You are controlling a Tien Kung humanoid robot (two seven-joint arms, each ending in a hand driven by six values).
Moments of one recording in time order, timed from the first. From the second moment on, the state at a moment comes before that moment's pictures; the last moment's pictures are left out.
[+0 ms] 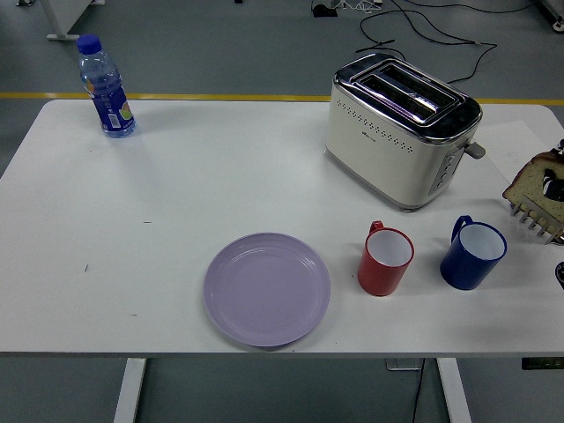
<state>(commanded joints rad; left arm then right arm) -0.10 0.07 -0.98 -0.18 1.12 0.14 0.29 0.43 -0.39 1.29 1.29 -2.19 -0.07 -0.53</state>
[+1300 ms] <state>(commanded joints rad) -0.10 0.08 -0.96 -0.18 1.10 0.14 0.29 0.83 -0.33 1.18 1.45 -2.08 -0.14 -0.52</state>
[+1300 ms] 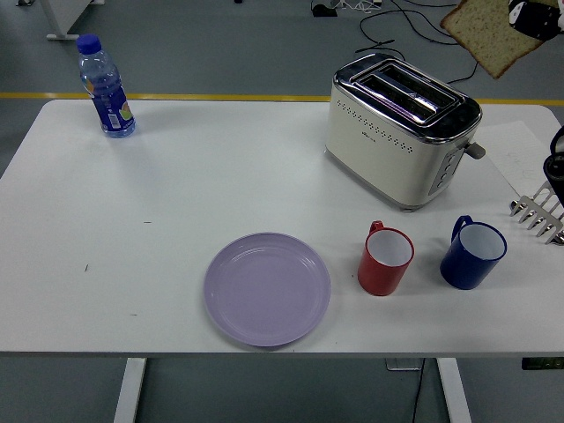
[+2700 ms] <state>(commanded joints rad) -0.10 0.08 -0.95 -0.18 1.10 0.15 0.30 0.94 -0.16 0.99 1.10 -2.12 -0.25 -0.43</state>
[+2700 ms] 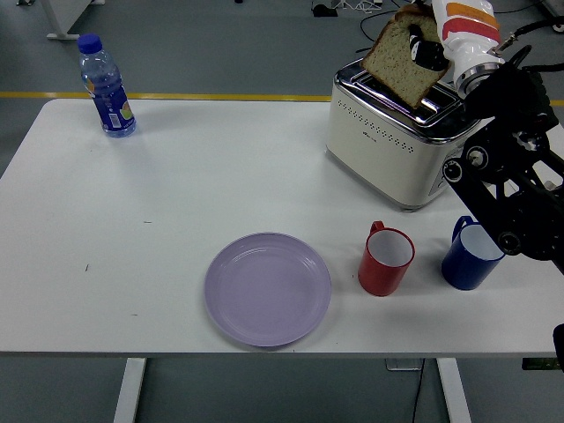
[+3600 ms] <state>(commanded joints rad) -0.11 0.07 -0.95 -0.18 1.09 0.15 0.30 0.94 -0.14 0.98 1.01 -2.14 -0.23 -0.43</state>
